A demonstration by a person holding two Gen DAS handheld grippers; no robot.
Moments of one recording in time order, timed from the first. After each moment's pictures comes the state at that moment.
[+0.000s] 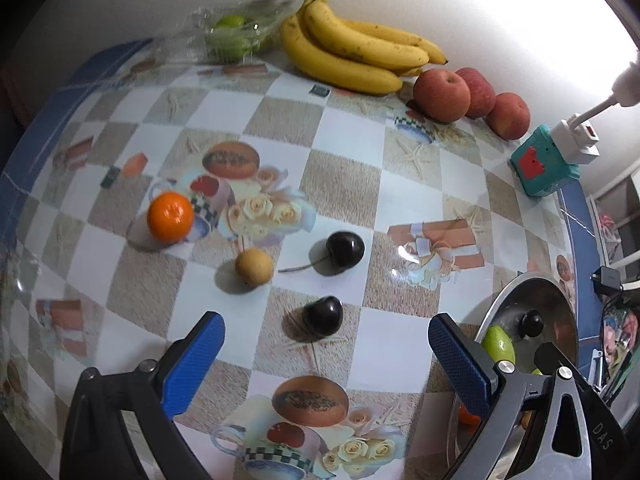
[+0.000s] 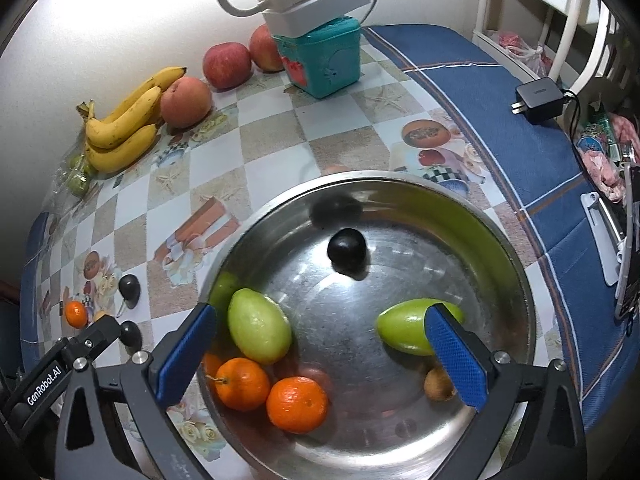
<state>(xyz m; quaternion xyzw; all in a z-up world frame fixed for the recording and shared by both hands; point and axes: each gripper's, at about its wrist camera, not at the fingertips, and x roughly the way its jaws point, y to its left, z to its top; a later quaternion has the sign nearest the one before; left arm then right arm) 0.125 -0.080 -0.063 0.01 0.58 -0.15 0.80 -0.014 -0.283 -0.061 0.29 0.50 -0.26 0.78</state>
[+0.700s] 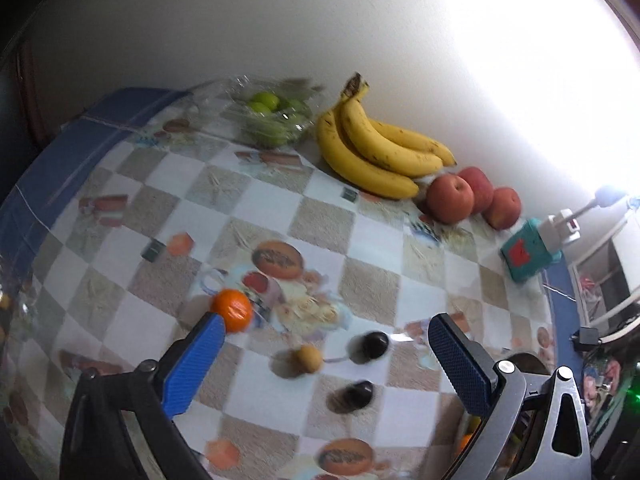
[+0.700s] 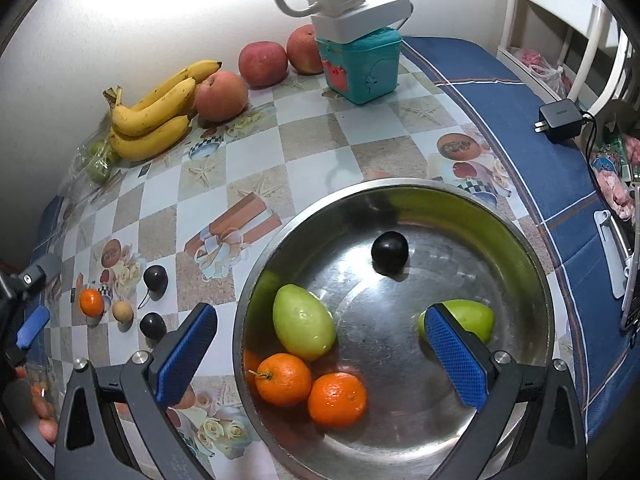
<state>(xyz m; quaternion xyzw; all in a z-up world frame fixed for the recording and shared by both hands) 0.157 -0.022 -0.021 -0.05 0.48 -0.15 0.86 0.003 -0.258 -0.053 0.26 0.50 -0.24 0.79</state>
